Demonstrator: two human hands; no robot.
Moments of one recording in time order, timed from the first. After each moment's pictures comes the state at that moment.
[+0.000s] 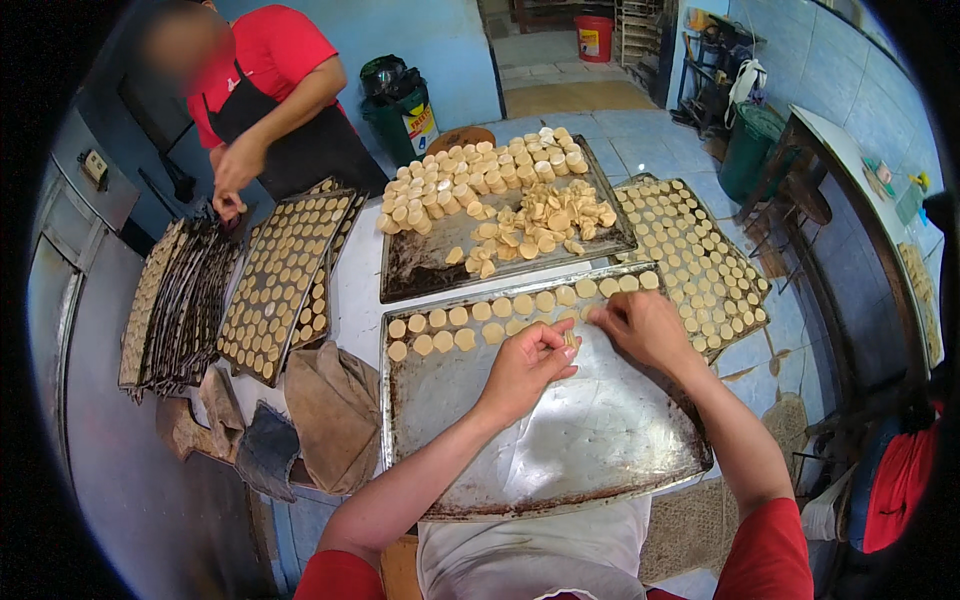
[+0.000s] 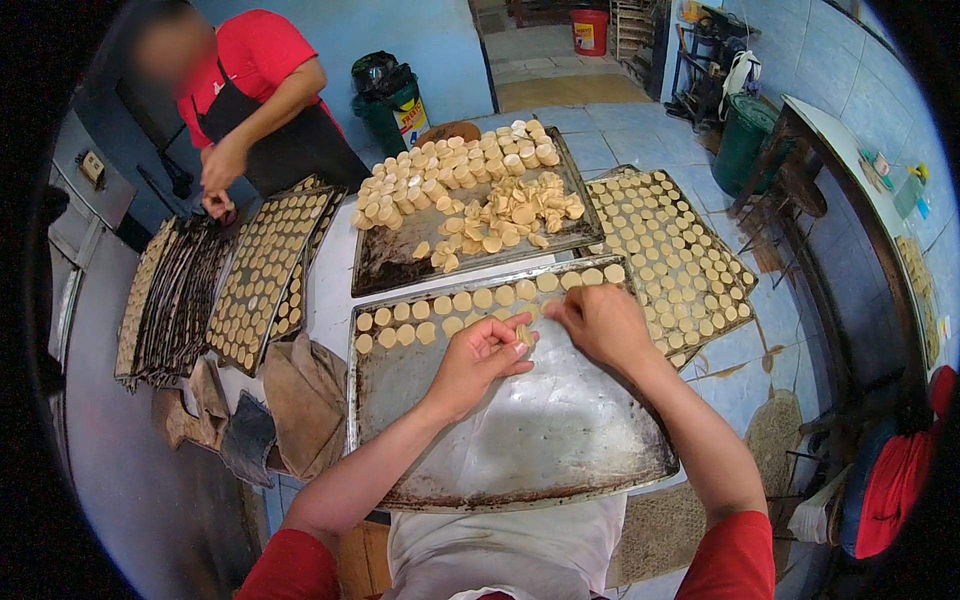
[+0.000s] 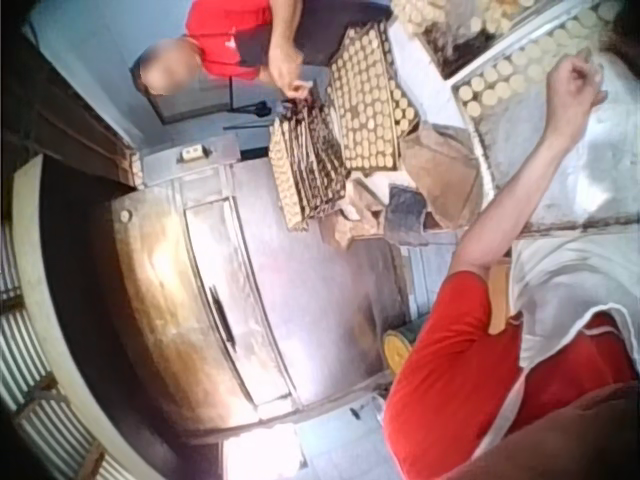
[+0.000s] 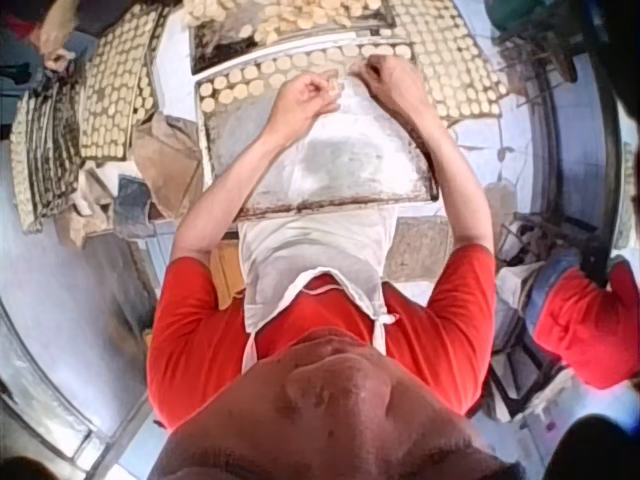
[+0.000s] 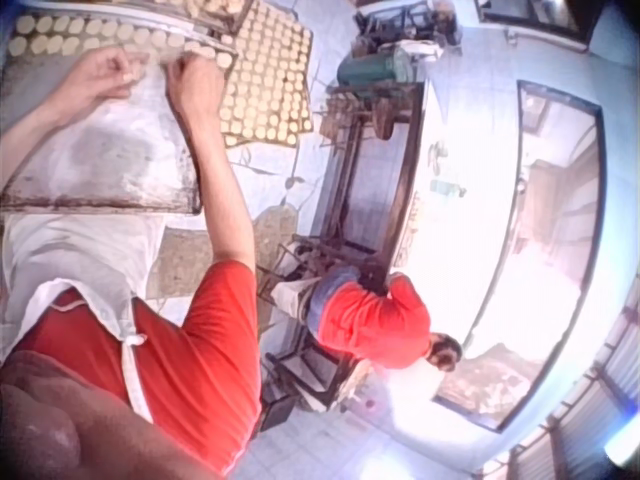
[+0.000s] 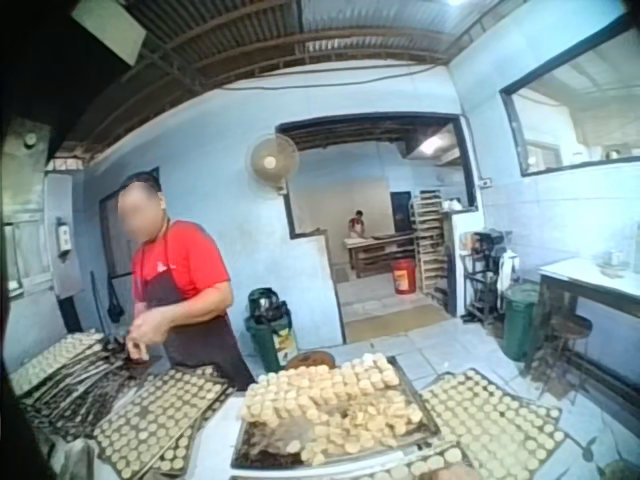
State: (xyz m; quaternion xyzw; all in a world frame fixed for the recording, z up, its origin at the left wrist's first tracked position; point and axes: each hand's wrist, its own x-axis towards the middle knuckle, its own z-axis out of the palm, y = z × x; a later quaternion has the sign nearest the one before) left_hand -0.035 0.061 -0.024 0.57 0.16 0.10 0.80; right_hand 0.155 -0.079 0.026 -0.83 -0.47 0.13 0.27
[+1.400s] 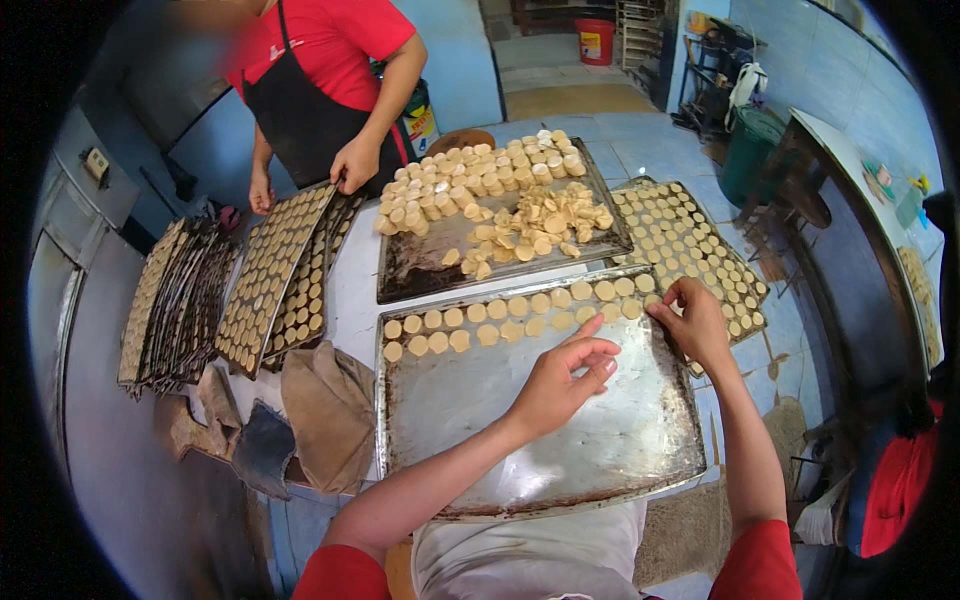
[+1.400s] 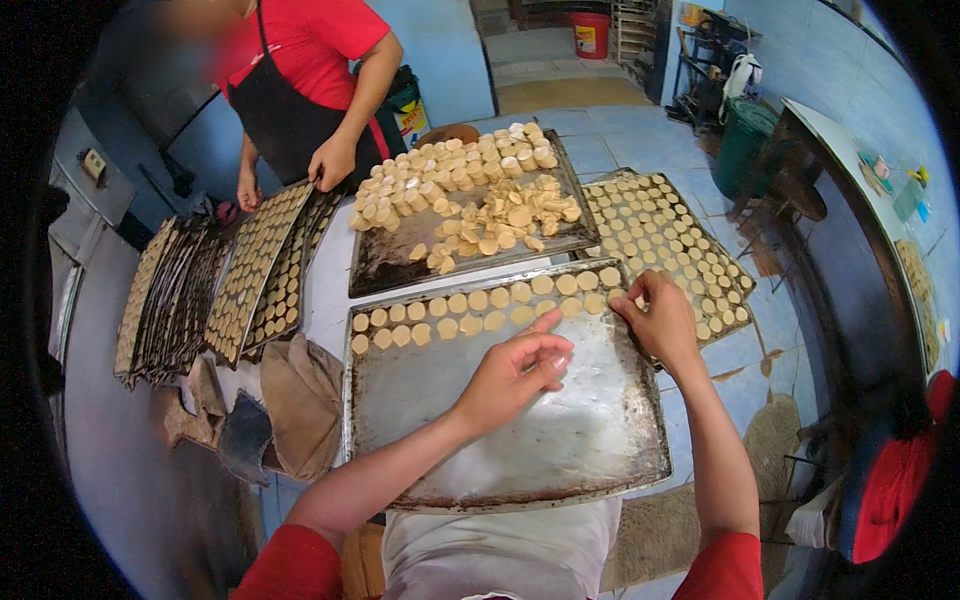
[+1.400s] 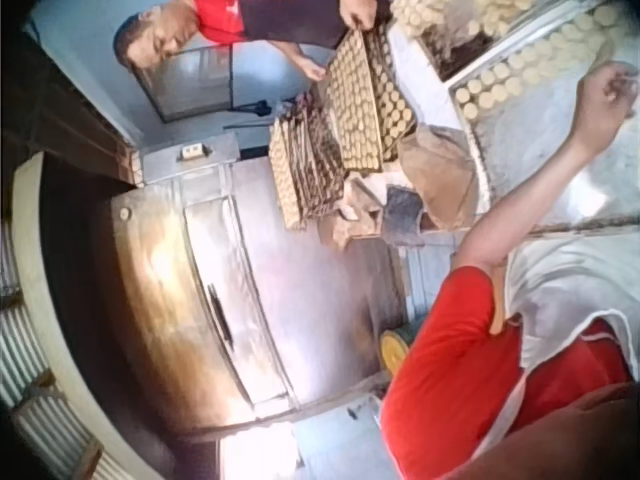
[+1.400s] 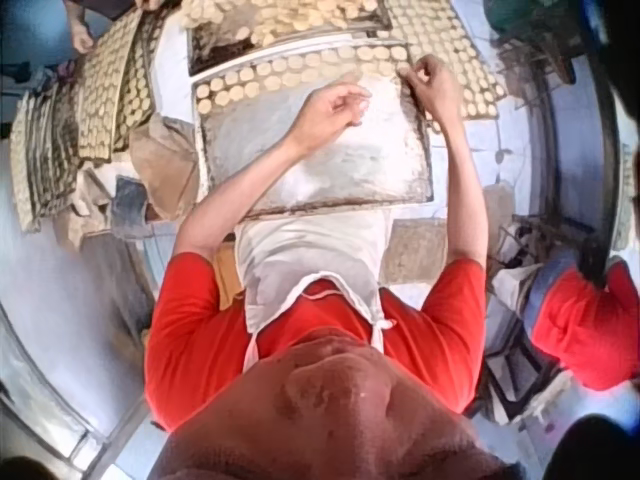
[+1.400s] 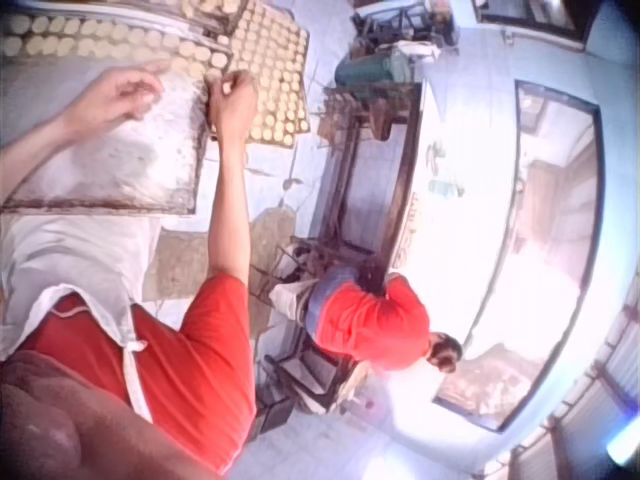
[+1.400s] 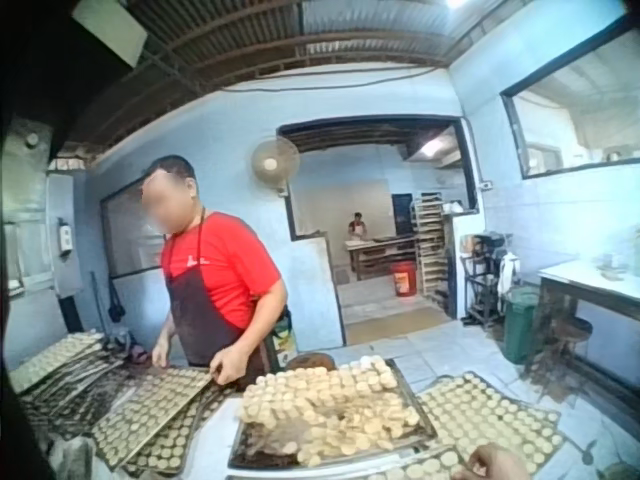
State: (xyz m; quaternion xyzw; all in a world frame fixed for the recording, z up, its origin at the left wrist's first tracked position) left_hand -0.011 0.022 -0.015 0.66 0.08 0.10 0.74; right_hand 0.207 -0.137 0.004 -0.88 -0.35 0.02 0.33
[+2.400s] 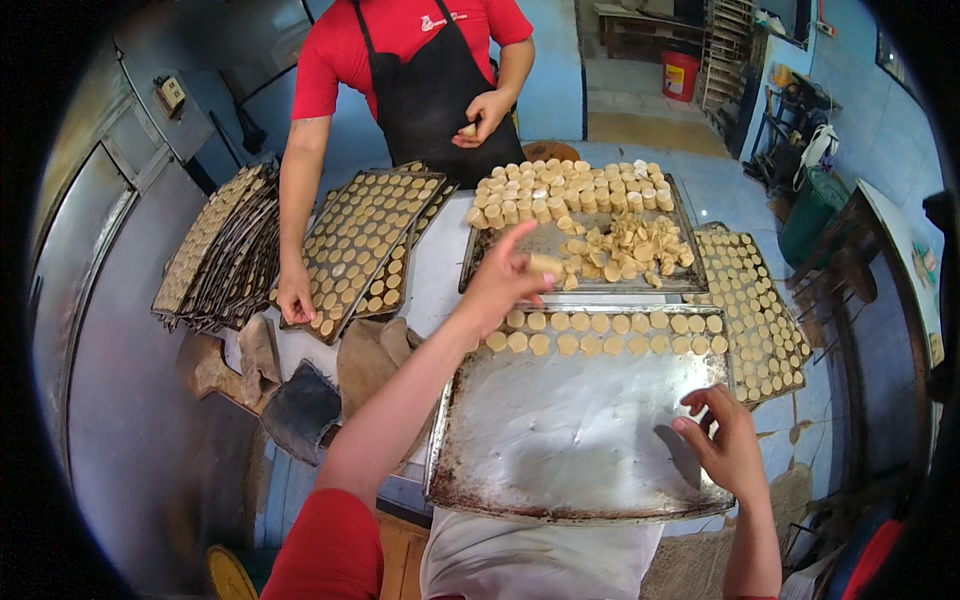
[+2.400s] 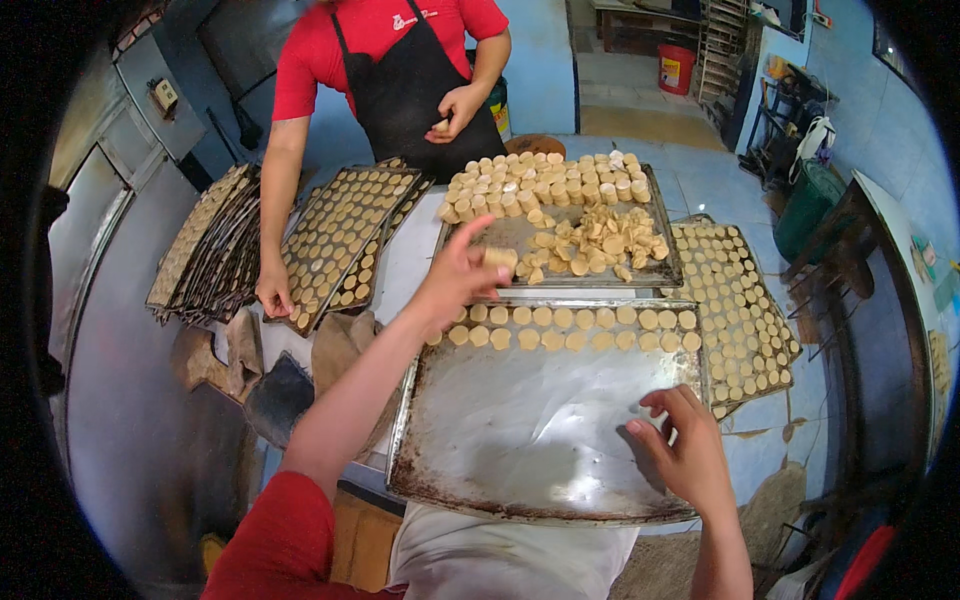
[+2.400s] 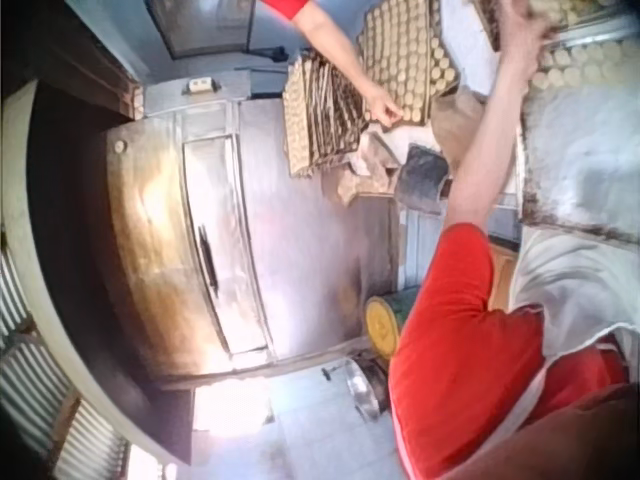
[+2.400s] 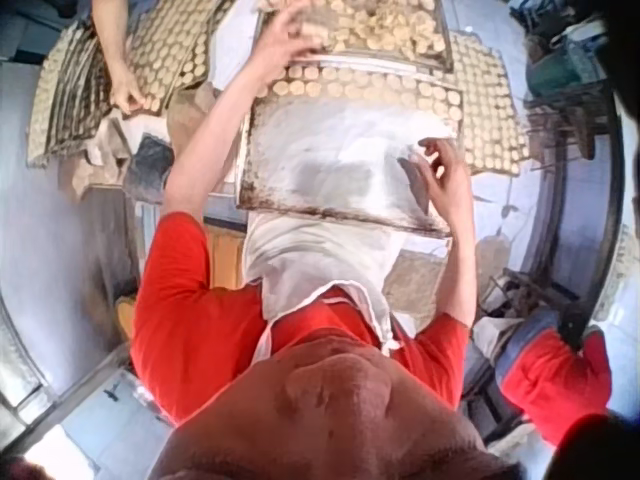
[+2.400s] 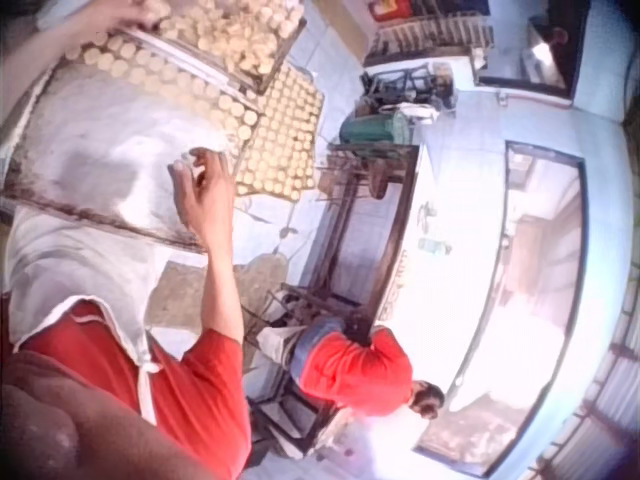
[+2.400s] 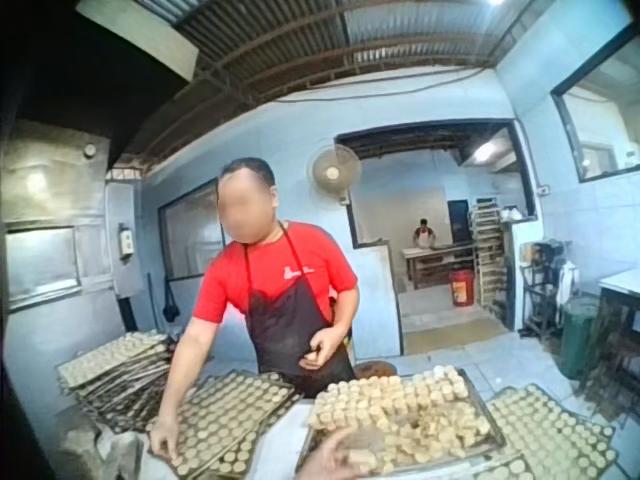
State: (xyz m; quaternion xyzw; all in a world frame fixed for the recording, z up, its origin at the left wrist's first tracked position) left_hand -0.050 0.213 0.034 0.65 0.21 0.22 0.70; right_hand 0.083 -0.169 0.067 -0.79 -0.44 0.16 0.39
